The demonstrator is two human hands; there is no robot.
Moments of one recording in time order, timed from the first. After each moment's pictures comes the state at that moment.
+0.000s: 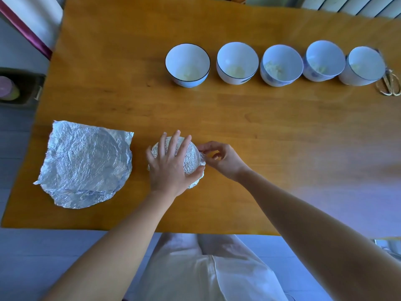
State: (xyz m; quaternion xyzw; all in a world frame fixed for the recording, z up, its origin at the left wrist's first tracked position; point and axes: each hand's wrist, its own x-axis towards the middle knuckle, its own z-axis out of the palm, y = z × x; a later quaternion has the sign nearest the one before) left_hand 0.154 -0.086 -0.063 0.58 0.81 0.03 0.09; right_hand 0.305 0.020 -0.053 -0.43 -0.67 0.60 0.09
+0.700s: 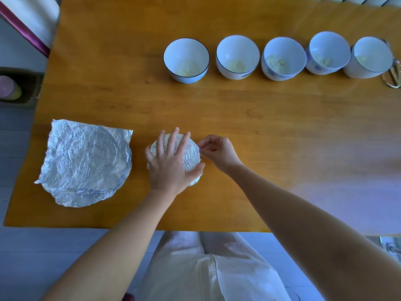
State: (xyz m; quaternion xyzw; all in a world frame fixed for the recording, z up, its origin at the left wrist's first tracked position) left_hand 0.156 -0.086 -0.063 0.58 0.81 0.02 0.08; right_hand 0.290 0.020 -0.068 -0.49 -0.62 0.59 0.13
